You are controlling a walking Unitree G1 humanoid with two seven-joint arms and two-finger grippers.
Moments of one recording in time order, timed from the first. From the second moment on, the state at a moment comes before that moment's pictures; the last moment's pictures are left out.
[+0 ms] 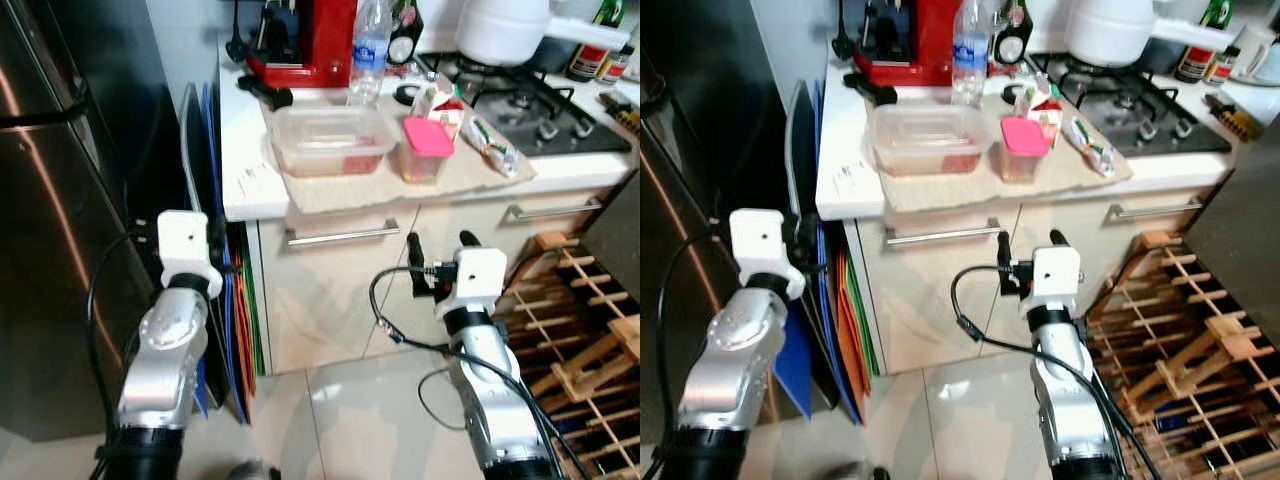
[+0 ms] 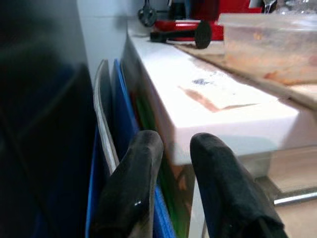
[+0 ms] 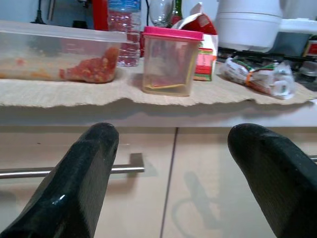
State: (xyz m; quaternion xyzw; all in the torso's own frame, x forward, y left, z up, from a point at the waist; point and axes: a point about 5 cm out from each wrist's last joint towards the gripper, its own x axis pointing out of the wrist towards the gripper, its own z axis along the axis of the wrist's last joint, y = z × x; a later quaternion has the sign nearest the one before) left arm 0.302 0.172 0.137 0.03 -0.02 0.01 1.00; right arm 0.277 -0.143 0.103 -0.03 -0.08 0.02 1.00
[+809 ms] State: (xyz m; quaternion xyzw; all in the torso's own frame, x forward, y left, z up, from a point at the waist) left arm 0.268 0.191 0.085 0.00 0.05 -0.01 1.00; right arm 0.233 -0.163 0.057 -0.02 0.01 0.00 1.00
